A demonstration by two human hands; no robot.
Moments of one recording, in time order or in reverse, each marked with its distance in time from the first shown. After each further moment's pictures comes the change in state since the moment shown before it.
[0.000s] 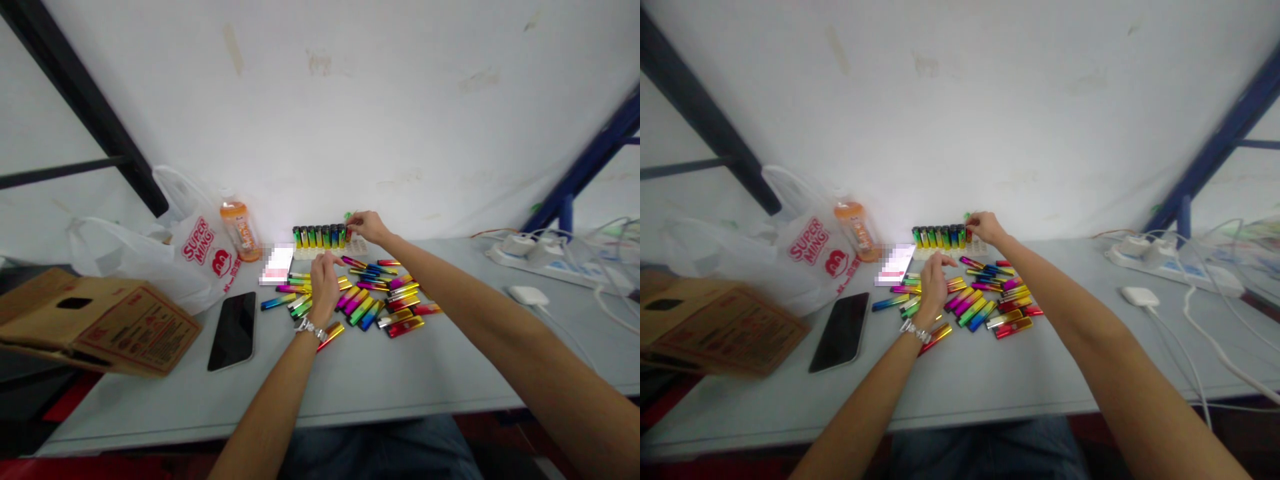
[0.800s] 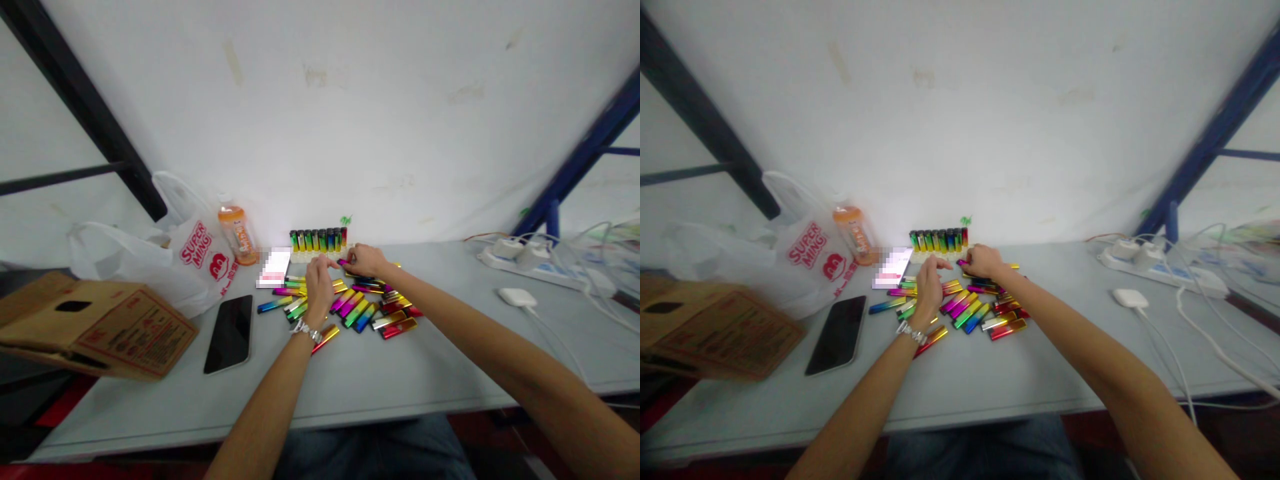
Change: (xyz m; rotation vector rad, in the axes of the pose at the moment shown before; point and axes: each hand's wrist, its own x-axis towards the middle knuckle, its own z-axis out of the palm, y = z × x) left_hand 0.001 0.001 0.000 -0.020 0.024 -0.014; right_hand -0.074 -0.031 0.012 -0.380 -0.229 0.104
